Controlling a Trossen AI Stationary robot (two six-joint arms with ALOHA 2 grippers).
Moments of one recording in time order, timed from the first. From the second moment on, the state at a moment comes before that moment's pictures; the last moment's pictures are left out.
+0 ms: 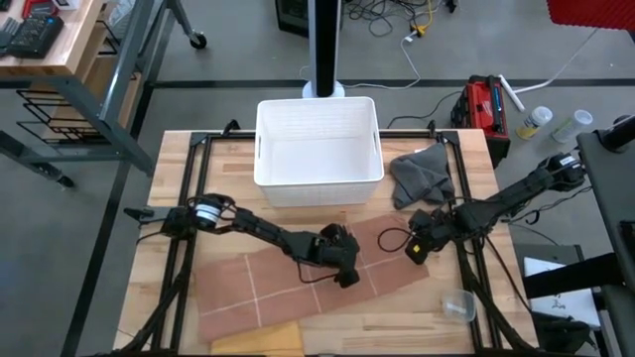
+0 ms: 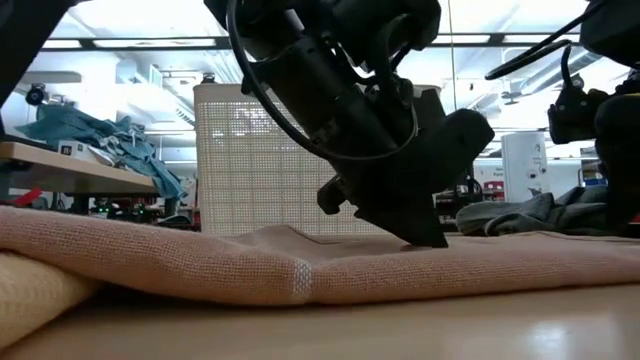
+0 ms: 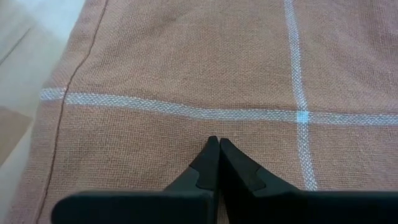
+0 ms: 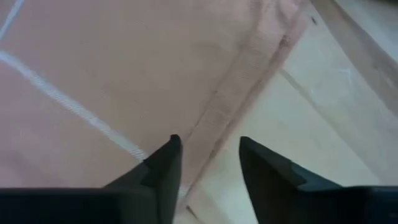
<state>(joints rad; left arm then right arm) -0.25 2.29 1.52 -0.21 -0.31 -0.56 0.39 1.05 0.40 -0.67 0.18 1.11</state>
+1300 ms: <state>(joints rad) -0.28 2.29 1.51 -0.17 -0.32 -0.59 0.22 1.49 0.61 -0.47 -0.04 0.77</state>
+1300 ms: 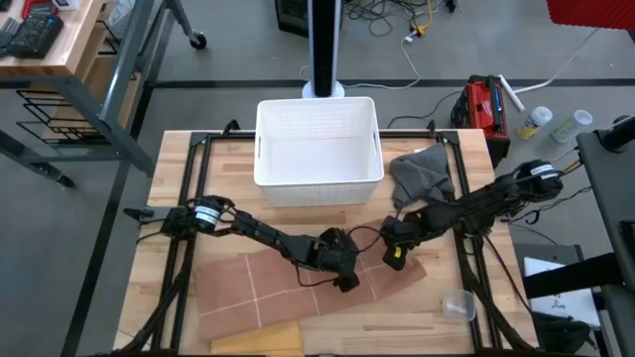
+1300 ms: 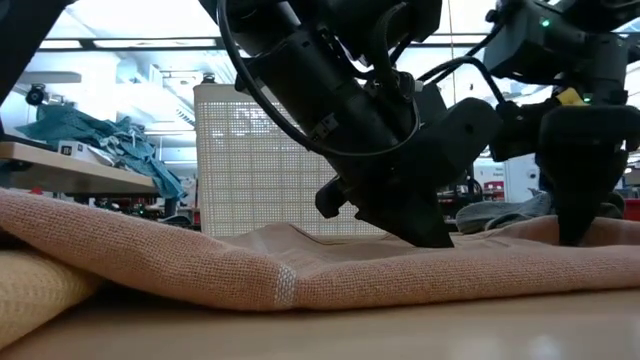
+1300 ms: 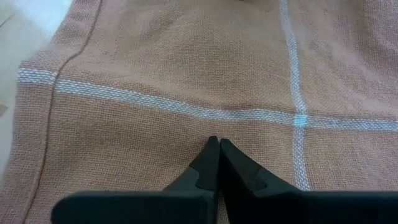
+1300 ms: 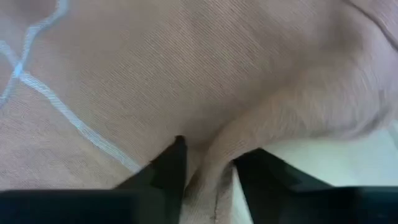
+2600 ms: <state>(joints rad) -0.48 2.00 1.24 -0.43 -0.27 -0.87 0.43 1.21 0.77 -0.07 0.21 0.52</state>
